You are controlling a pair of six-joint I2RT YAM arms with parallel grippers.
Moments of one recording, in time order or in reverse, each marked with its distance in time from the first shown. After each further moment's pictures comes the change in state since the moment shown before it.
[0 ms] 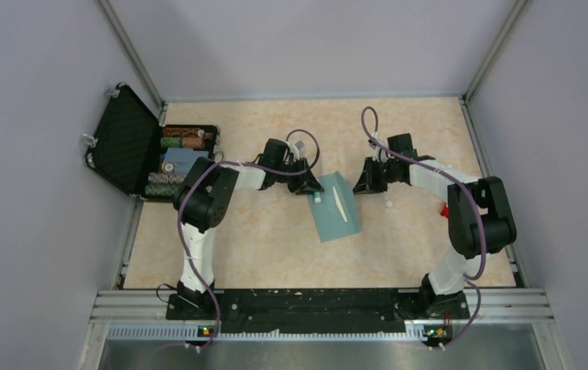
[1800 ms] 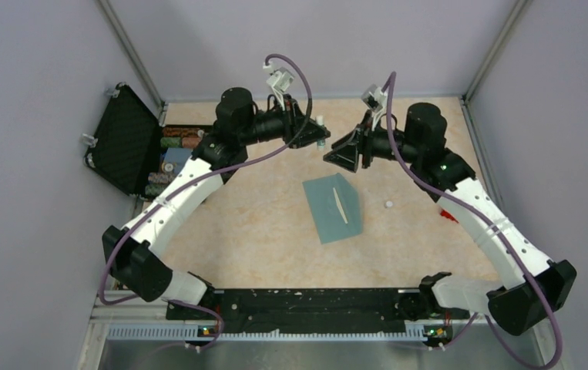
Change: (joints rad) left arm -0.088 -0.649 0.270 -0.166 -0.003 0.252; right arm 0.284 -0.478 0.283 0.114 -0.131 -0.046
